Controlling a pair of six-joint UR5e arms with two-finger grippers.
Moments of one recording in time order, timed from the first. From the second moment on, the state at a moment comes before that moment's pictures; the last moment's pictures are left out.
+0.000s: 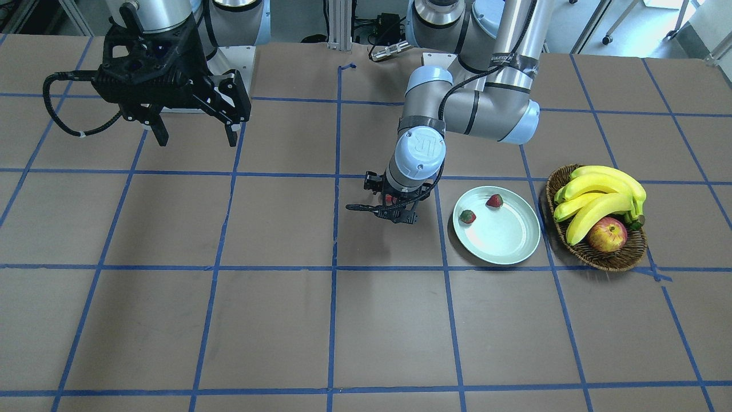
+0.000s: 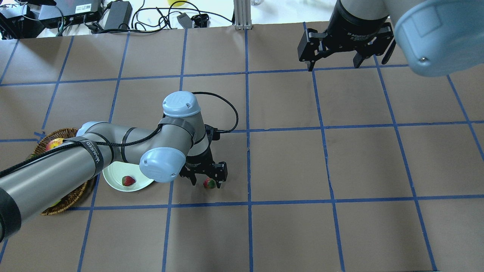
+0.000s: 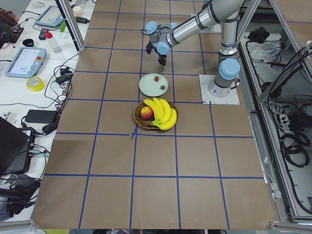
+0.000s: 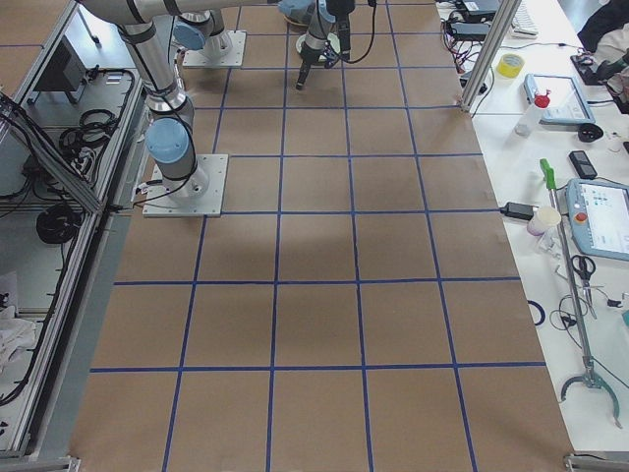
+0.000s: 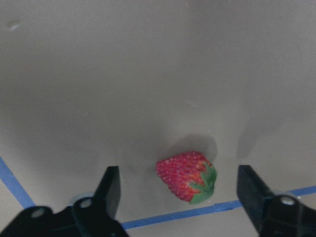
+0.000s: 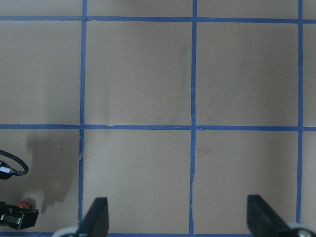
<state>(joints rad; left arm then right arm) -1.79 -1.88 -2.04 -1.11 1.47 -0.03 1.70 -1.57 1.52 -1.68 -1.59 0.10</state>
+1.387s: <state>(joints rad) -1.70 -1.87 -1.89 -1.14 1.48 -0.02 1.69 -1.57 1.52 -1.68 -1.59 0.10</state>
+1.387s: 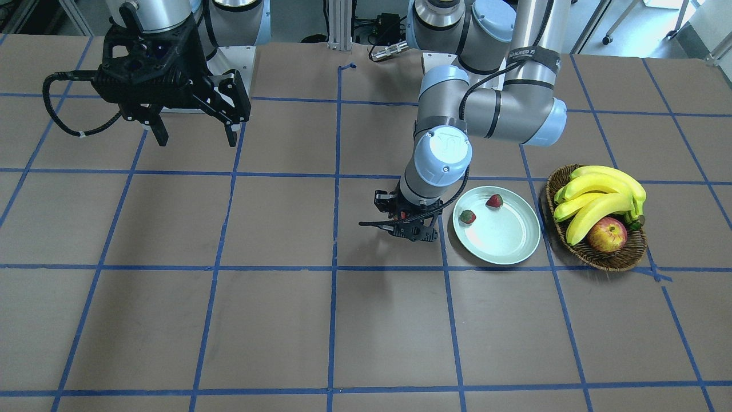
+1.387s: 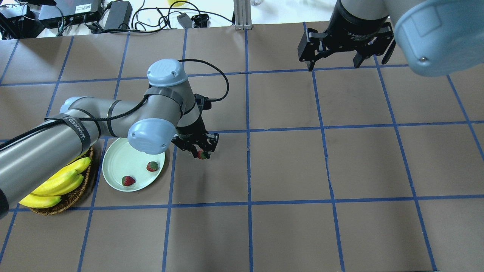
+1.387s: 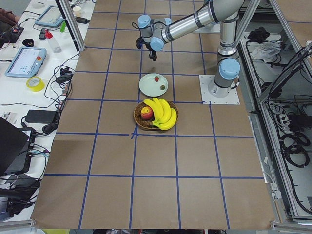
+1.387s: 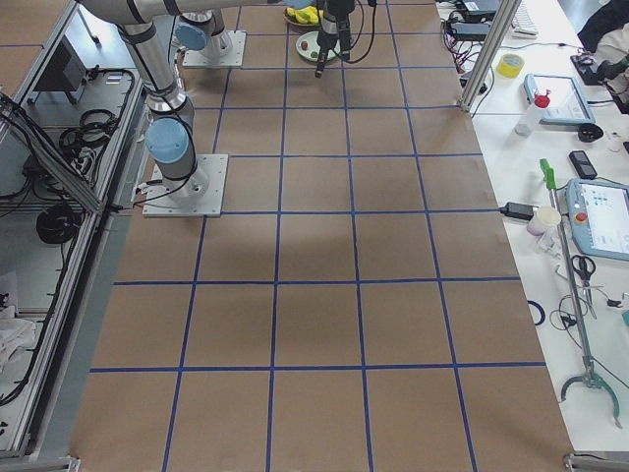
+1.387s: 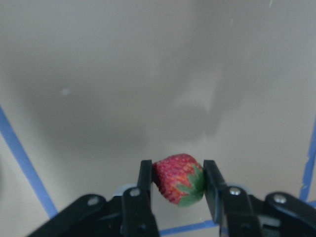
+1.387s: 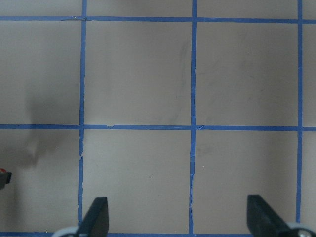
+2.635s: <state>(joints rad) -1.31 -1.86 -1.85 -1.23 1.56 0.13 1.69 -1.57 1.52 -1.68 -1.59 0.10</state>
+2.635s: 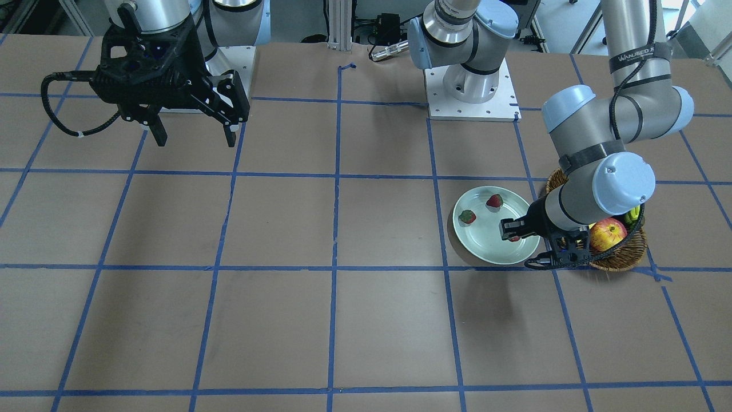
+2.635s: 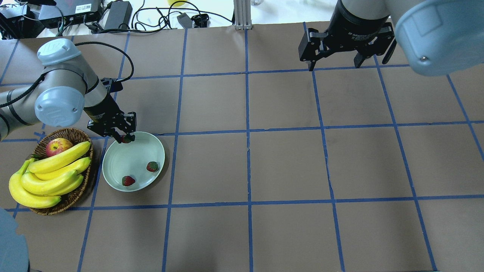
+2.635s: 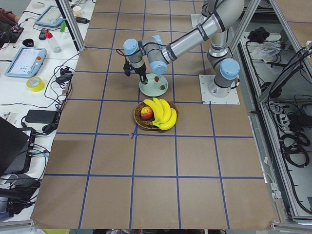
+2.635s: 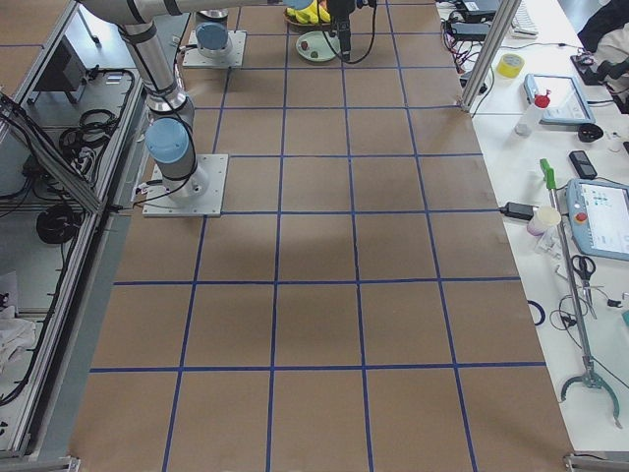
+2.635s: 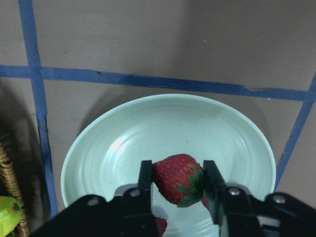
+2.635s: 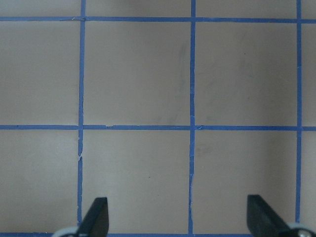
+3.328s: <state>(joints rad) -1.31 -1.81 -1.75 -1.38 1.59 0.10 1.69 -1.57 1.52 -1.68 -1.59 0.10</state>
